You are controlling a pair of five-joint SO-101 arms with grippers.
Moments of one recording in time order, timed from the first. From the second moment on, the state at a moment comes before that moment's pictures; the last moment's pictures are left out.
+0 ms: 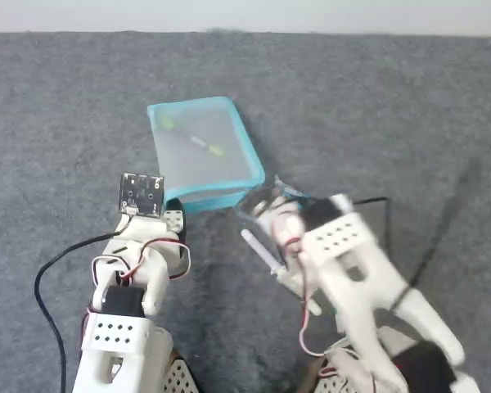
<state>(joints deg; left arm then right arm) -1.4 -73.1 88.9 31.2 3.3 -32.9 -20.3 44.3 81.8 23.0</state>
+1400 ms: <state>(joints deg) -1.4 -73.1 88.9 31.2 3.3 -41.9 -9.8 51.8 63.2 16.4</state>
